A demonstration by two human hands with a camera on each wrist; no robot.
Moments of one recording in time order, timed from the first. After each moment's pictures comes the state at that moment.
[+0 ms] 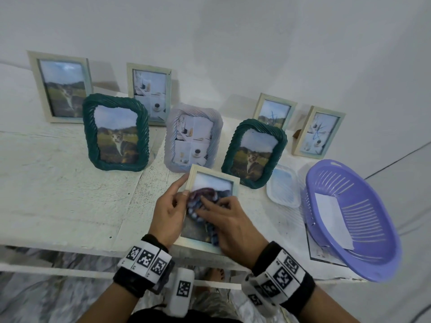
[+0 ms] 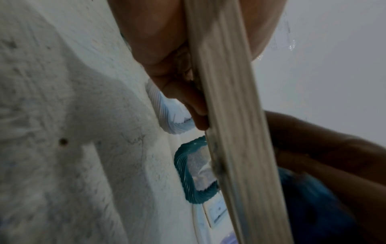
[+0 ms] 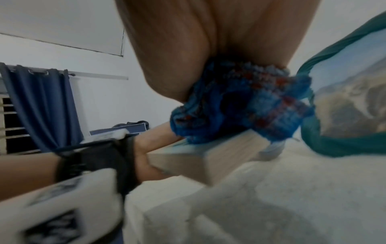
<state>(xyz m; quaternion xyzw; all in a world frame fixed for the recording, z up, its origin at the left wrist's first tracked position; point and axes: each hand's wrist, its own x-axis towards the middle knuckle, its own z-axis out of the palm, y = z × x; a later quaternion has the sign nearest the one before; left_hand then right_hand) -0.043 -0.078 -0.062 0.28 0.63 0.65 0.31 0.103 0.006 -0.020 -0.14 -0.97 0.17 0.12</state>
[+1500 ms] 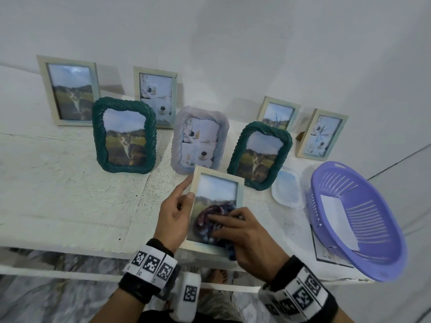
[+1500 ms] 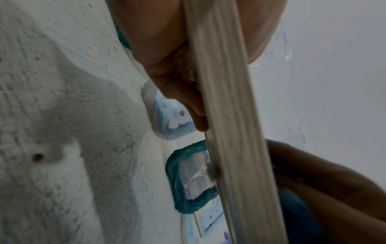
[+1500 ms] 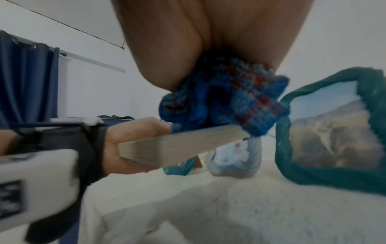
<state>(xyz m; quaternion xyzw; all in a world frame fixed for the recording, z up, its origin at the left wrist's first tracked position) -0.048 -0.088 -0.057 0.31 0.67 0.63 0.24 0.122 -0.004 -0.008 -0.12 -0.97 0.19 0.10</state>
